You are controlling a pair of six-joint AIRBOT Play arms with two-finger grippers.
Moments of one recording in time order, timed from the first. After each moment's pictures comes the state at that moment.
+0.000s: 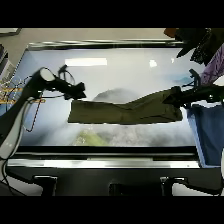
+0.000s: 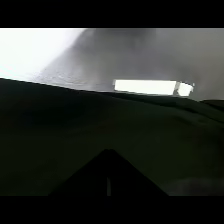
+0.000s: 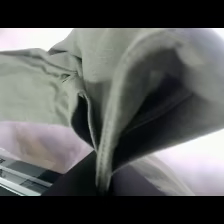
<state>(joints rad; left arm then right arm) -0.21 -1.77 1.62 1.03 -1.13 -1.76 -0.28 -1.44 1.36 -0.91 1.44 1.46</state>
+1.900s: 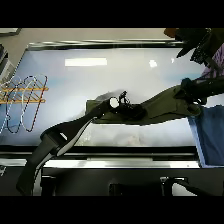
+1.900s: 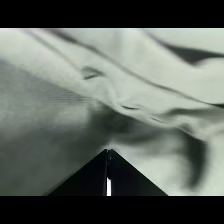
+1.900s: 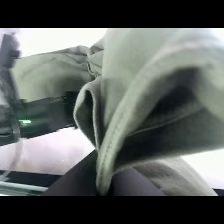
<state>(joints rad) -0.70 -2.20 1.94 0.67 -0.86 -1.91 -0.28 -1.33 1.49 -1.04 1.53 1.62</state>
